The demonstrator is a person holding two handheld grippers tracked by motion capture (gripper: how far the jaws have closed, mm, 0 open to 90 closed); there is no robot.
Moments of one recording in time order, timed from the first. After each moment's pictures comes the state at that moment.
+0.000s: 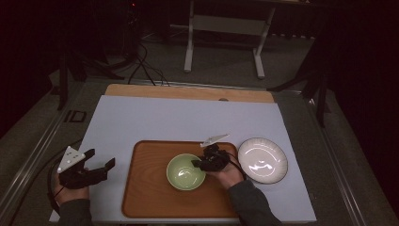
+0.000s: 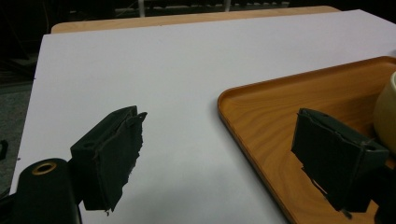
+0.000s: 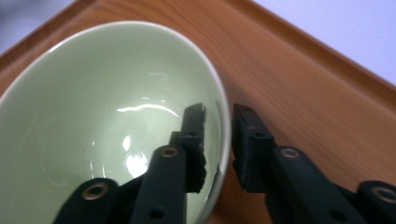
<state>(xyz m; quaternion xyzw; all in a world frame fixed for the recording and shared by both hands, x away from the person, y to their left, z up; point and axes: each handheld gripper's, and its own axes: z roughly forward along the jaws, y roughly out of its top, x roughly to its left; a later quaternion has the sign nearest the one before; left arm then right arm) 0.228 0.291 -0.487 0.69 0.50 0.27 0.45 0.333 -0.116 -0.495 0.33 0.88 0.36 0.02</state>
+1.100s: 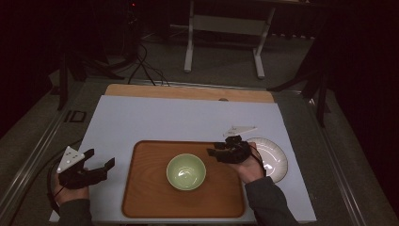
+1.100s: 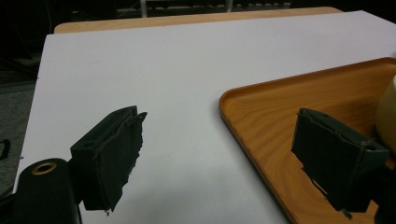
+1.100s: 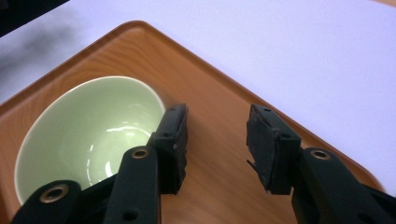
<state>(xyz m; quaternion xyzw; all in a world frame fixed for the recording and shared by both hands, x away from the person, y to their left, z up) 0.227 0.291 -0.487 0.69 0.51 0.27 0.45 0.333 -0.169 -0.446 0.35 0.84 0.41 0.08</state>
